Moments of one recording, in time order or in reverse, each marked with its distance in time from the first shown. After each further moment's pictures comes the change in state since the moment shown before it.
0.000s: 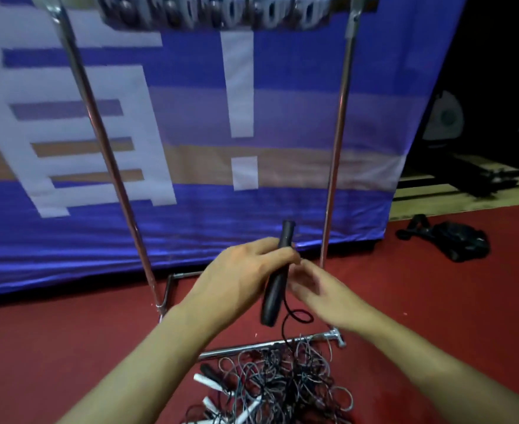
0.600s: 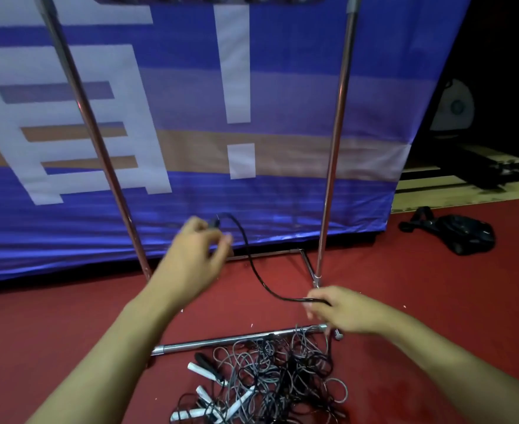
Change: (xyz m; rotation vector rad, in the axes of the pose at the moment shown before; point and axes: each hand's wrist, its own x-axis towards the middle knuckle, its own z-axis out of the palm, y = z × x) left_hand -0.021 -0.047 0.024 -0.098 0.131 -0.531; right_hand -0.024 0.027 -0.030 -0.305 -0.313 0.302
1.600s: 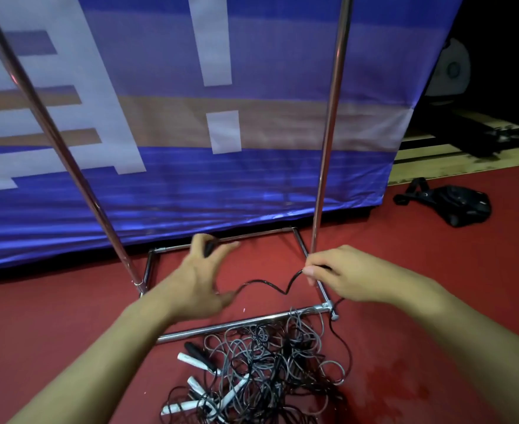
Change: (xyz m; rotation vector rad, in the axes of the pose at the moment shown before) left_hand 0.006 -0.040 0.073 0.043 -0.558 -0.060; right_hand 0.028 0.015 -0.040 -0.342 0.119 -0.095
